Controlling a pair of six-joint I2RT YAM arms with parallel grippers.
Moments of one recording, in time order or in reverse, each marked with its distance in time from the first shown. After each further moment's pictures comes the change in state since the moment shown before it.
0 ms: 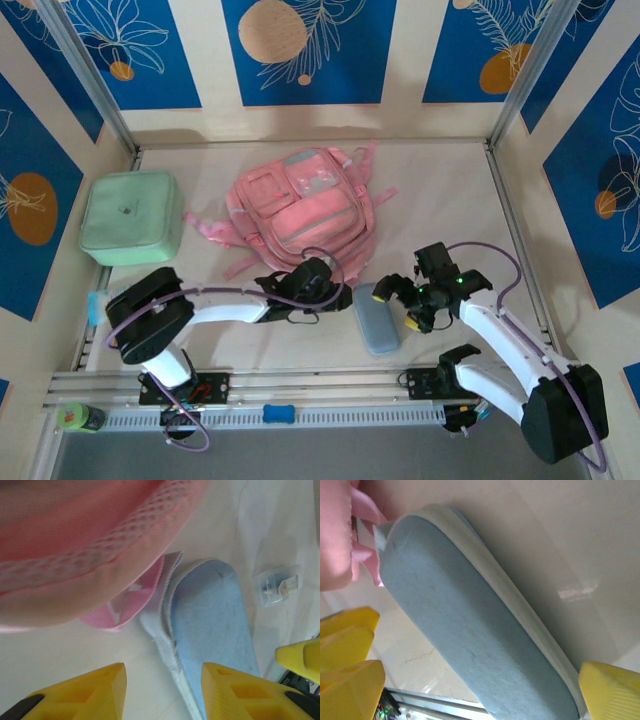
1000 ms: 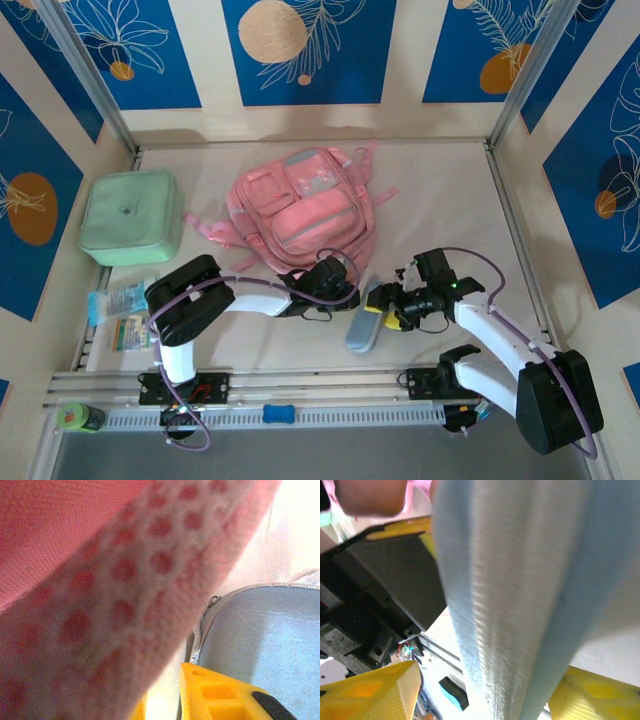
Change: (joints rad) left arm 0.004 0.199 0.101 0.047 0.026 0.001; right arm 0.001 0.074 -0.097 0.235 -0.309 -0.135
